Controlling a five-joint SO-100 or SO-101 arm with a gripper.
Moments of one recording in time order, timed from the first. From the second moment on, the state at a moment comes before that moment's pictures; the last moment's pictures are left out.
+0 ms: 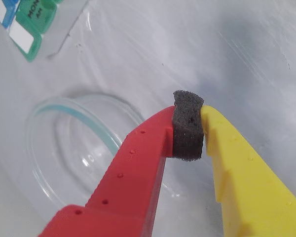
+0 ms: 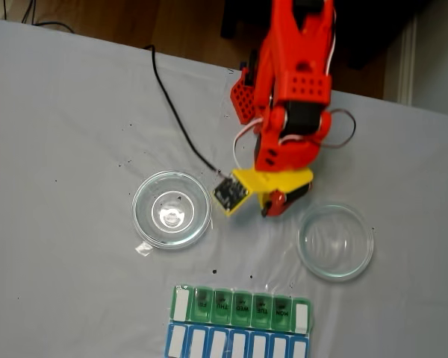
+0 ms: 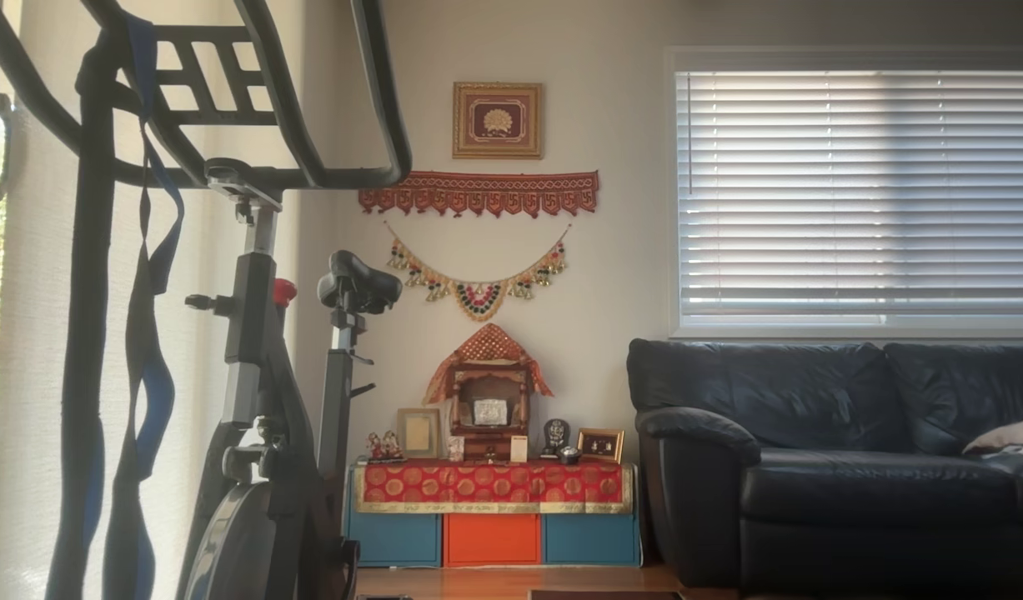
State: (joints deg) arm -7.2 168.9 154.2 58.2 -32.3
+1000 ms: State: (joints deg) arm -4.3 179.4 168.6 81.5 -35.6
